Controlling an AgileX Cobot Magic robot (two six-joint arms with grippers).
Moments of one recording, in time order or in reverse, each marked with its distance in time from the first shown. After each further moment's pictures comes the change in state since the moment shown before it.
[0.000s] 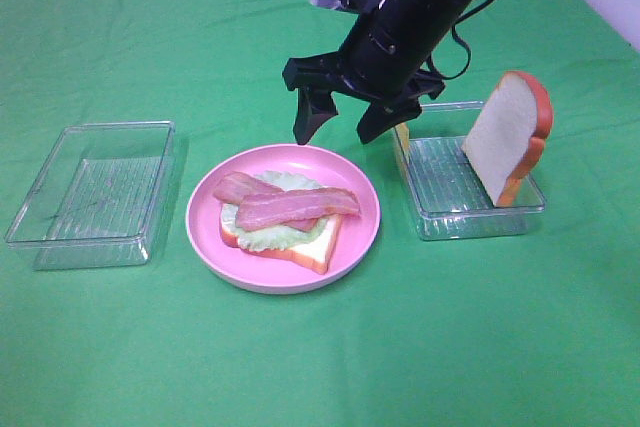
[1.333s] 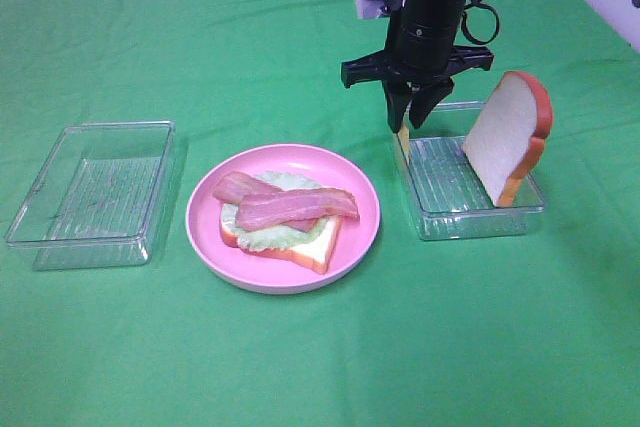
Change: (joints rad) left arm 0.000 0.000 0.000 0.000 -0.001 0.000; right arm -0.093 0.318 -0.484 -0.324 0.371 0.193
